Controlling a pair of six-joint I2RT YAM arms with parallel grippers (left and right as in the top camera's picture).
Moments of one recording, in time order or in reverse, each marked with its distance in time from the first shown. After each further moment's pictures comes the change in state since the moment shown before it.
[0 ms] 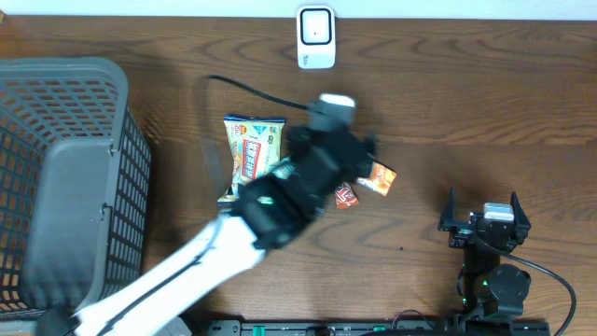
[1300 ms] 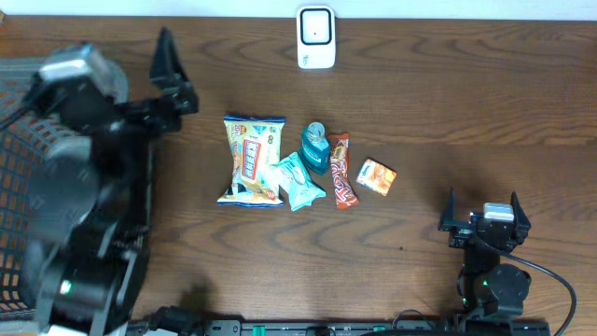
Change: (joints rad) left arm 0.615 -0.507 0.001 0.277 0.116 0.339; right arm 0.000 0.000 0.000 0.000 0.000 0.000
